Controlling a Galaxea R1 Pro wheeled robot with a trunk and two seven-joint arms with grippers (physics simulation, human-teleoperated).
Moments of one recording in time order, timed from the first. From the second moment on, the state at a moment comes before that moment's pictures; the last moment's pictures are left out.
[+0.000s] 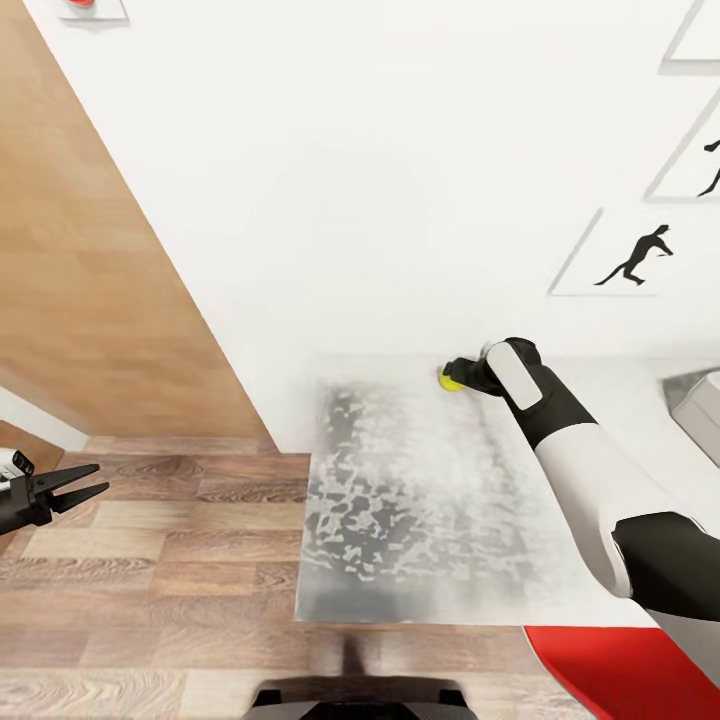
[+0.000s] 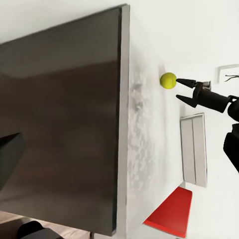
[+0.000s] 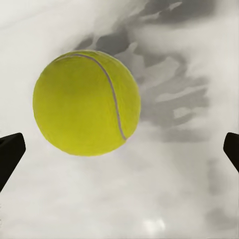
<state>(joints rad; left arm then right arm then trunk) -0.62 0.65 0.42 -0.77 0.22 0.92 -1.57 -1.24 -0.06 0.22 -0.73 -0.86 0.76 -0.58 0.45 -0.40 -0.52</state>
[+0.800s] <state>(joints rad) -0.62 0.65 0.42 -0.77 0.22 0.92 -1.57 -1.24 -0.06 0.22 -0.73 -0.86 0.76 -0.58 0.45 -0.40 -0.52</state>
